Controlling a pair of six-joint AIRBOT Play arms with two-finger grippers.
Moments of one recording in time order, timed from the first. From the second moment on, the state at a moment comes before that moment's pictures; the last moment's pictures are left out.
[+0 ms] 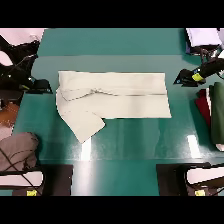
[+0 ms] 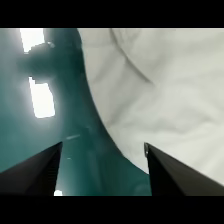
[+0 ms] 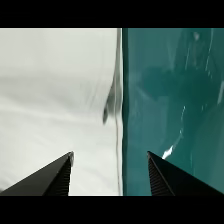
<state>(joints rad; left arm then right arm) 0.16 -1.47 1.39 1.32 -1.35 -1.35 -0.21 -1.61 1.58 -1.22 1.43 1.44</state>
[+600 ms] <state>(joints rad) 0.10 -1.18 0.76 1.07 -1.29 -1.35 -0.25 -1.40 1.16 -1.08 1.35 1.39</state>
